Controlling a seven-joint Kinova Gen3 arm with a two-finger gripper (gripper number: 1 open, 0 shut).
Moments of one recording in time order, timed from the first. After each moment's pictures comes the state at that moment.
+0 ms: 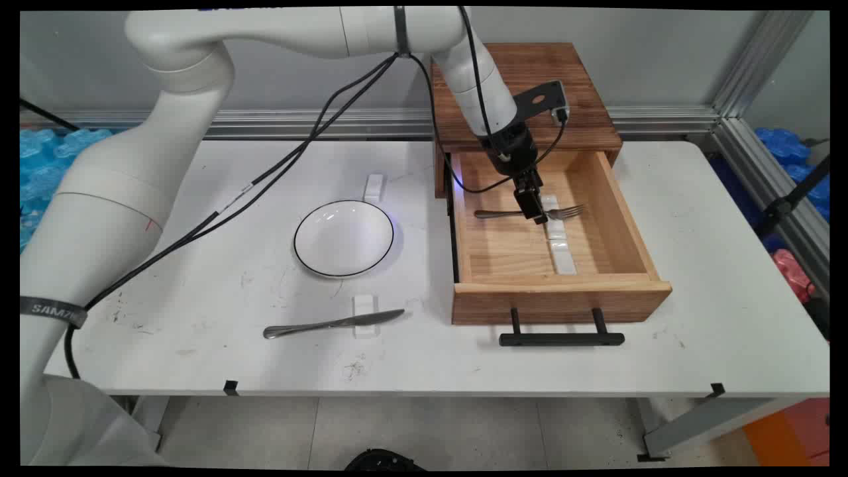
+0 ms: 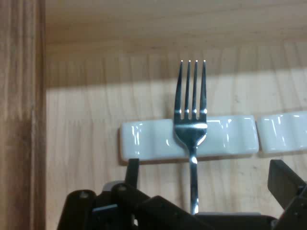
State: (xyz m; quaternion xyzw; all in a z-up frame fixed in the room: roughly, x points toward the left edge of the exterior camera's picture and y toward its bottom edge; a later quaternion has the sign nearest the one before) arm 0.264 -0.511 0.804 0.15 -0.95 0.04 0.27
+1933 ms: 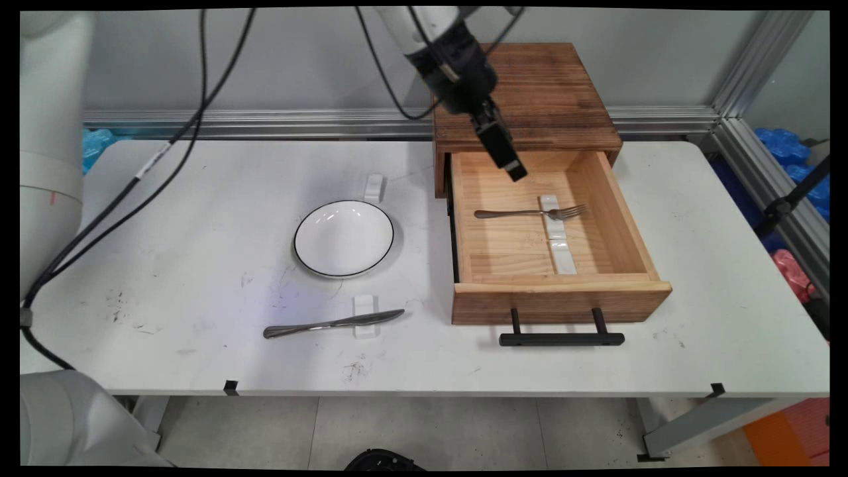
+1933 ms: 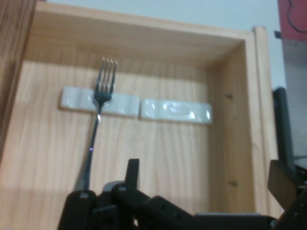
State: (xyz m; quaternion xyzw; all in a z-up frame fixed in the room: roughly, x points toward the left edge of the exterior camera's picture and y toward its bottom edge) arm 0.338 -0.401 0.963 0.24 -0.92 -0.01 0.31
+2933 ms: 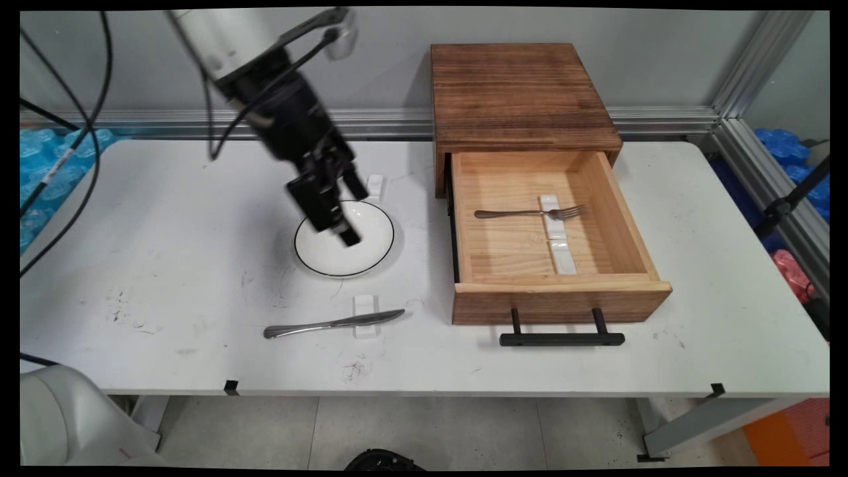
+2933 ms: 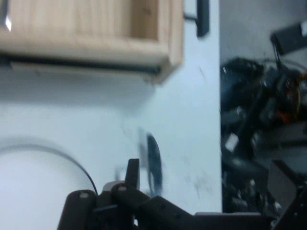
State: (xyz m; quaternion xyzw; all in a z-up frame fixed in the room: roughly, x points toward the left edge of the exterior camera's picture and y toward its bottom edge) arm 0.448 -0.251 0.979 0.22 -0.94 -0.05 0.23
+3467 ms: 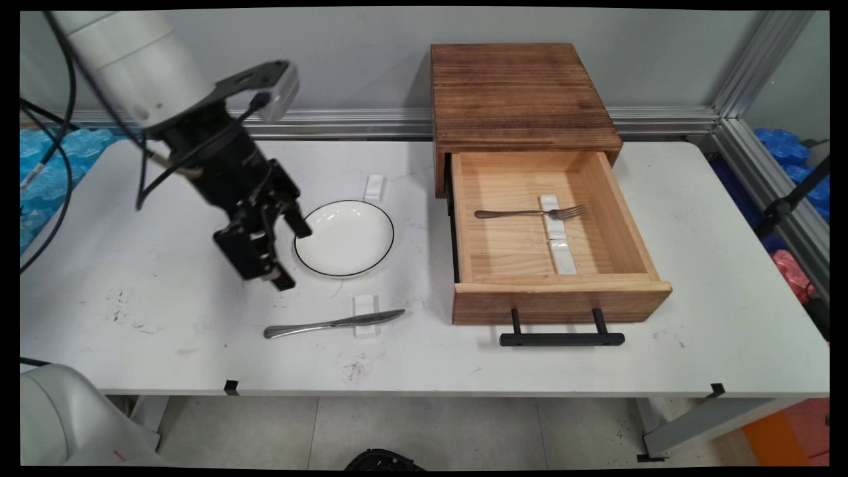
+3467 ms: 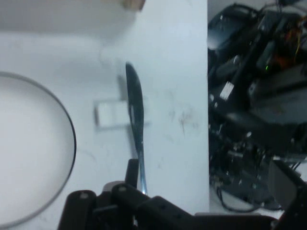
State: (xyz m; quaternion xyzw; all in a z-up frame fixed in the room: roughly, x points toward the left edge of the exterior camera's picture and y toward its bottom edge) arm 0.479 -0.196 0.957 0.21 -0.96 -0.06 0.19
